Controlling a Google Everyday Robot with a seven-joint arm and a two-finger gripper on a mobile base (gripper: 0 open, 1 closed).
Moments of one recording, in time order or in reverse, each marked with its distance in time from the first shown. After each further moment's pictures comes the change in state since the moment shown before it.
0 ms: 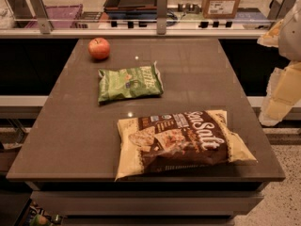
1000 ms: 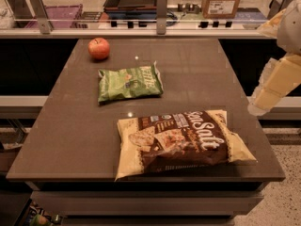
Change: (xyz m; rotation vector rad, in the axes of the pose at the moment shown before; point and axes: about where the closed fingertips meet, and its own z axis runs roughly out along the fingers) arm -0.017 -0.012 -0.007 0.071 -0.093 0.043
